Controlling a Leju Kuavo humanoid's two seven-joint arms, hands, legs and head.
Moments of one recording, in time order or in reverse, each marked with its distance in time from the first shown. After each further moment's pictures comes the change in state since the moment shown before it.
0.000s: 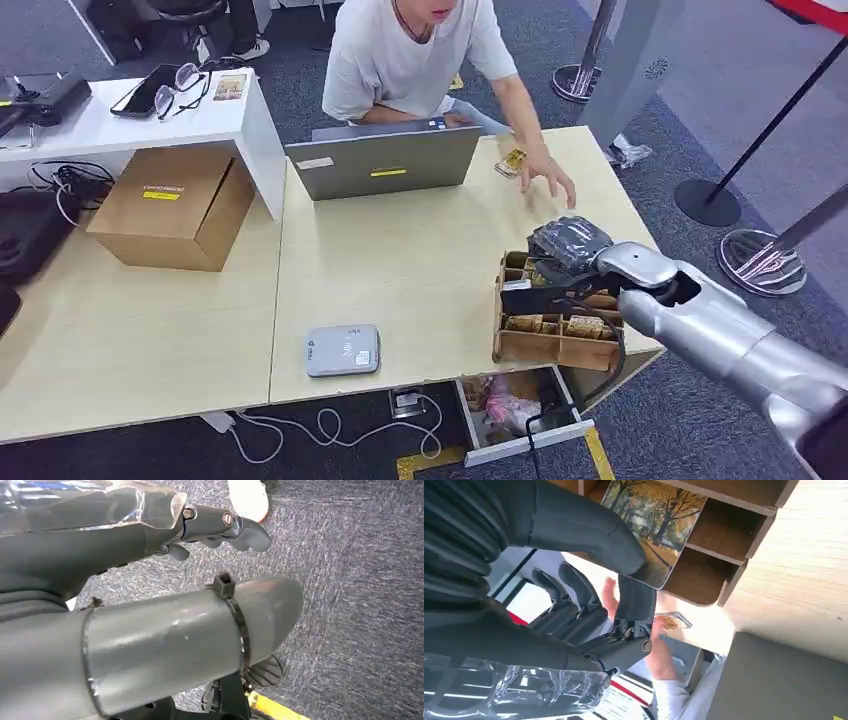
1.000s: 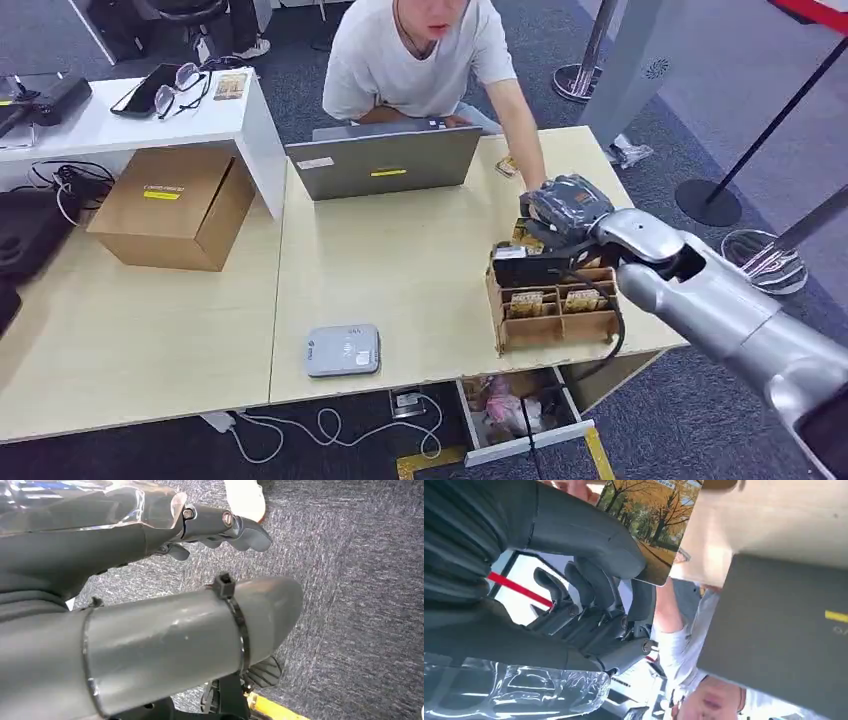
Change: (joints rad) left arm -0.001 0.000 0.000 0.000 -0.013 0.000 -0.008; right arm -0.069 0.015 -0.058 -0.061 0.023 -0.043 -0.002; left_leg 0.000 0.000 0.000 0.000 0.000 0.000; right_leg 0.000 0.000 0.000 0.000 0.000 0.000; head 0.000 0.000
